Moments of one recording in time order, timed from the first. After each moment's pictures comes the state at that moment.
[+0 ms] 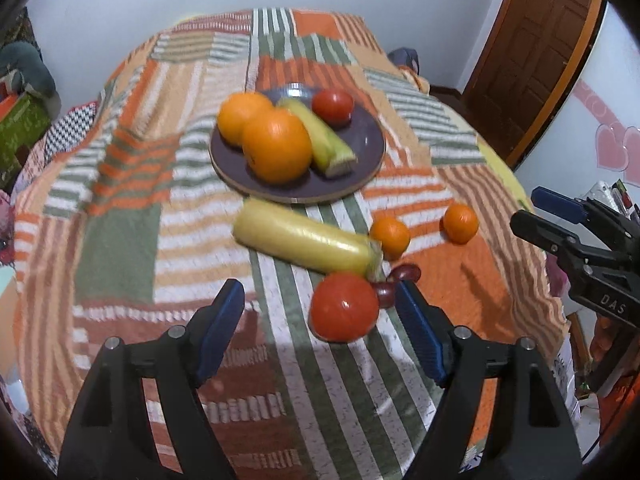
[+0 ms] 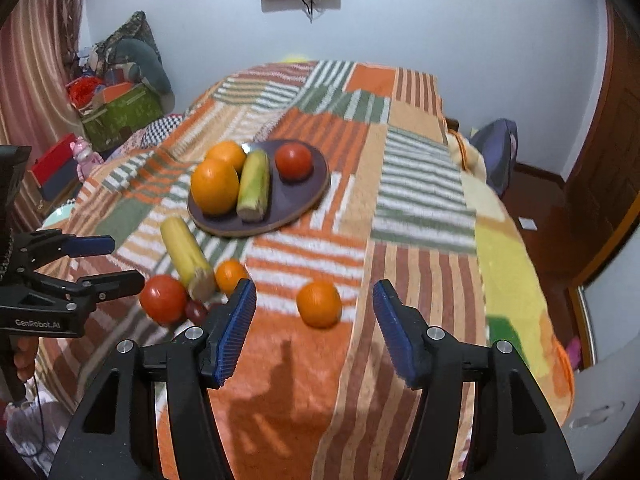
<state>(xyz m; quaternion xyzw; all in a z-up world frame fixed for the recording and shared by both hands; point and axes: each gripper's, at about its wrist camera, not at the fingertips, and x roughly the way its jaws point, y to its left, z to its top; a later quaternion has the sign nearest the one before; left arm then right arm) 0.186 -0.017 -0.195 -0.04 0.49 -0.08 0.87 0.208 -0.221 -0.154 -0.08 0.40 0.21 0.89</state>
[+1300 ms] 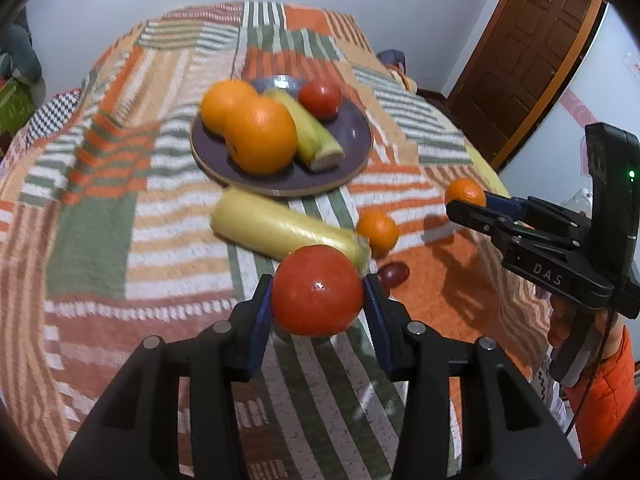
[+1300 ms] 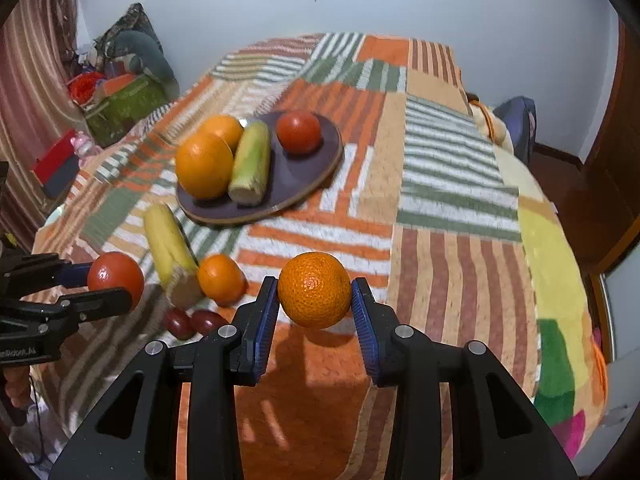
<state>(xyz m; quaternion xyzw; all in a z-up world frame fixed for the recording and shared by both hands) 0.187 -0.012 -0.197 -0.07 0.48 -0.11 0.87 0.236 -0.212 -0.184 -0.06 0.43 0.23 0.87</state>
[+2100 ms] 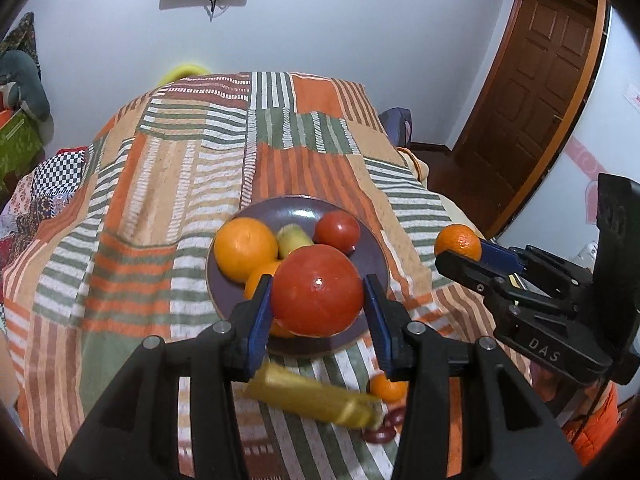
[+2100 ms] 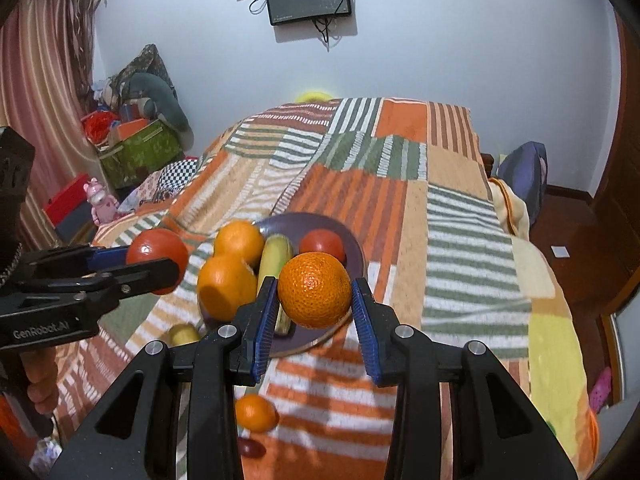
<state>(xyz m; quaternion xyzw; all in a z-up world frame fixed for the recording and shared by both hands) 0.275 0.009 -0.141 -0.08 0.40 -0.09 0.91 0.288 -0.175 -0.137 -0.03 0.35 0.26 0.90</state>
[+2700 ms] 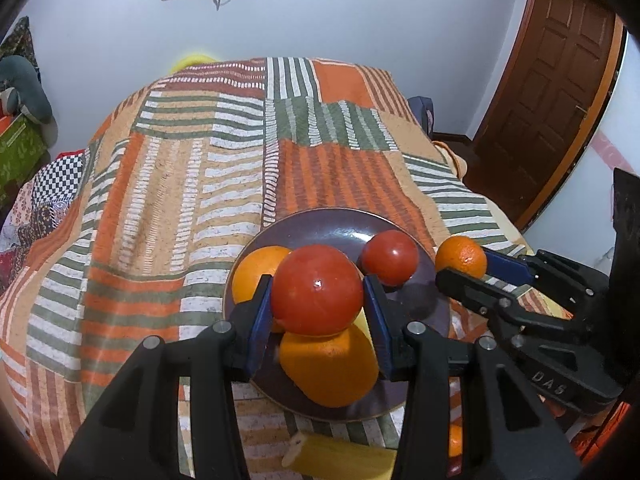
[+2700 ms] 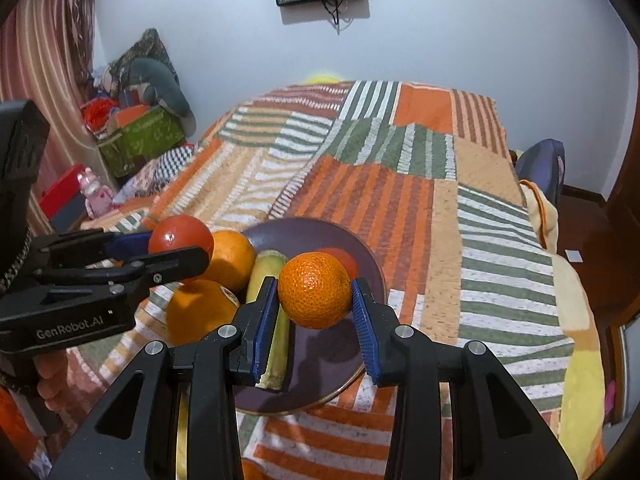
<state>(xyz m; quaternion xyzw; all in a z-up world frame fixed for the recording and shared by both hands) 0.343 0.025 -0.178 -0.06 0.42 -0.07 0.90 0.331 -0.145 -0.166 -0.05 0.38 0.27 0.88</state>
